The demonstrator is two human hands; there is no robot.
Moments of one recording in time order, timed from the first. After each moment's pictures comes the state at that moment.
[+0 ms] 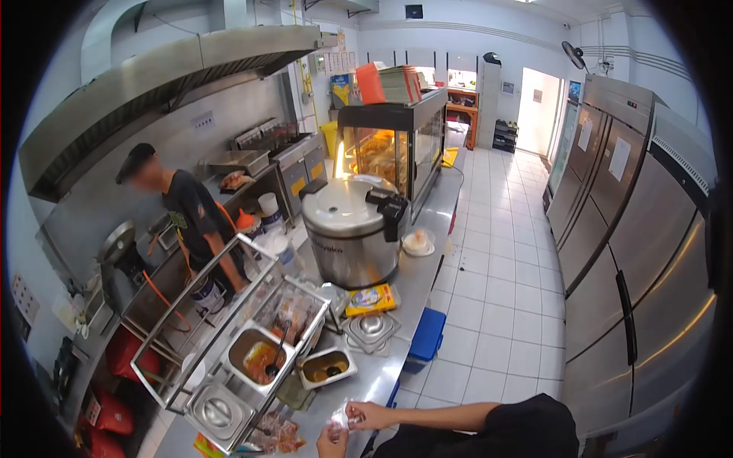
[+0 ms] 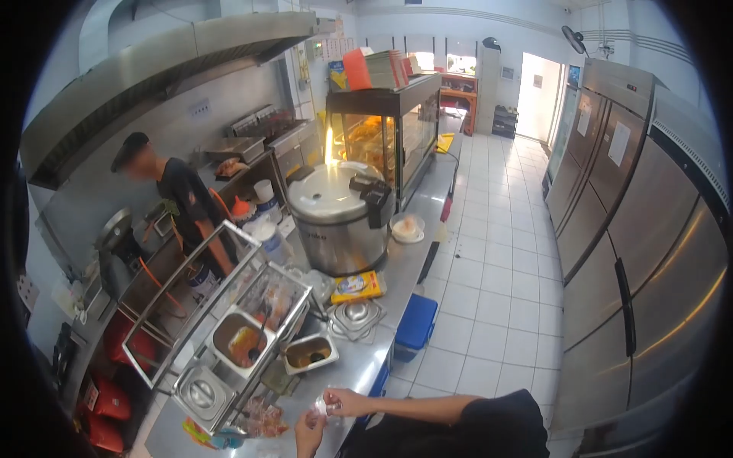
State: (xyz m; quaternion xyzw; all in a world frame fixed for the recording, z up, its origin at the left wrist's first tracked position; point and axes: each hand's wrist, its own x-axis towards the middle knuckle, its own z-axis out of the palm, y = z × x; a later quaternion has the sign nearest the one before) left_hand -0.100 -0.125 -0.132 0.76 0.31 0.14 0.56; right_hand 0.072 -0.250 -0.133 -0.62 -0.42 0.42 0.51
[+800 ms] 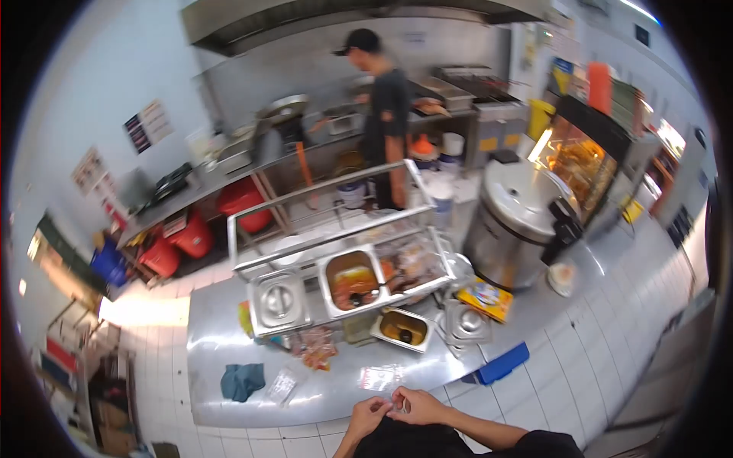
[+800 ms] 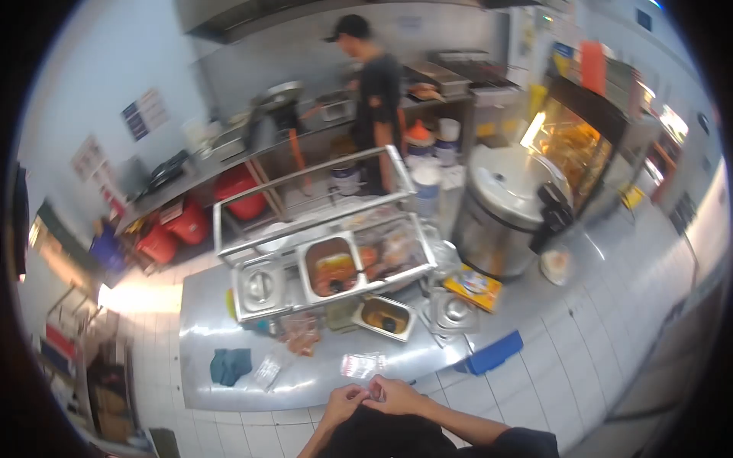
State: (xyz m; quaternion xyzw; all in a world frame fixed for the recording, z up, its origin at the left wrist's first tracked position) left_hand -0.061 -0.220 -0.115 0.65 0.47 0.19 0.57; right_hand 0.143 -0.277 -0.080 -0.59 -0.59 0.47 0.26
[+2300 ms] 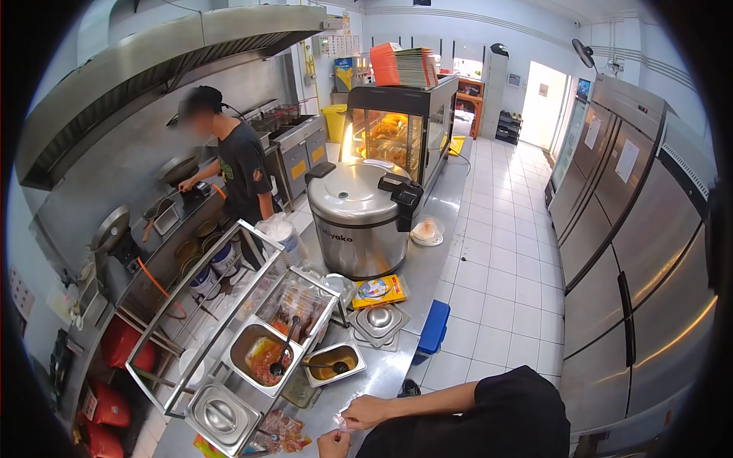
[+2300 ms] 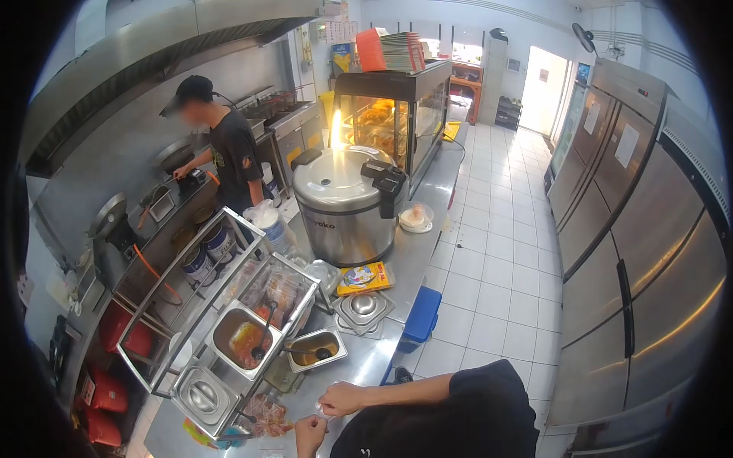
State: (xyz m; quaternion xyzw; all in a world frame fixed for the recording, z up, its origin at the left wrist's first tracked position) left_hand -0.108 -0.084 -0.160 0.82 0.29 0.04 0.49; right_hand 0.092 -0.197 -0.116 -0.66 -0.64 0.28 0.26
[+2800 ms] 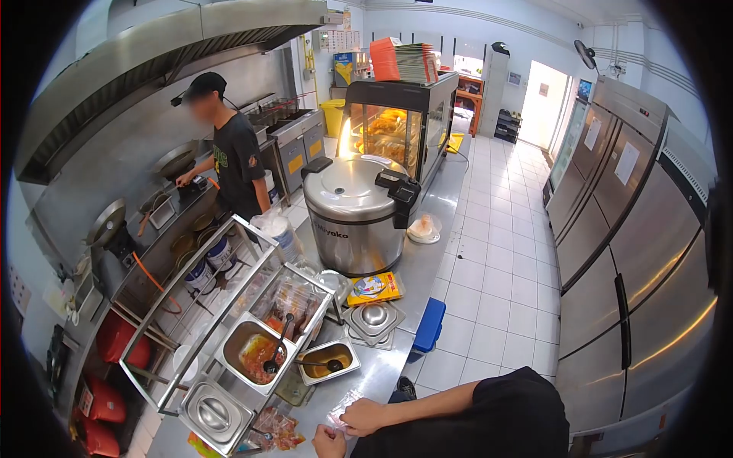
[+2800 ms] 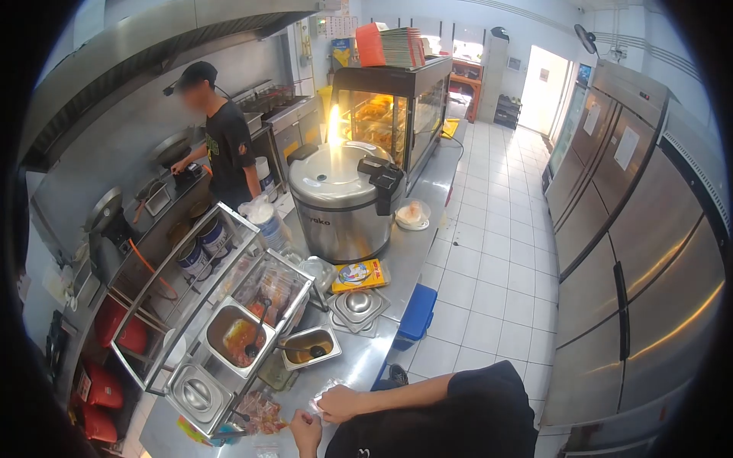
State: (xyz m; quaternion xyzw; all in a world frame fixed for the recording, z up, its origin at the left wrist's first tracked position) left_hand -0.098 -0.103 -0.168 0.79 0.38 0.14 0.45; right_hand 0.074 -0.204 -0.102 -0.71 -0.66 0.24 0.12
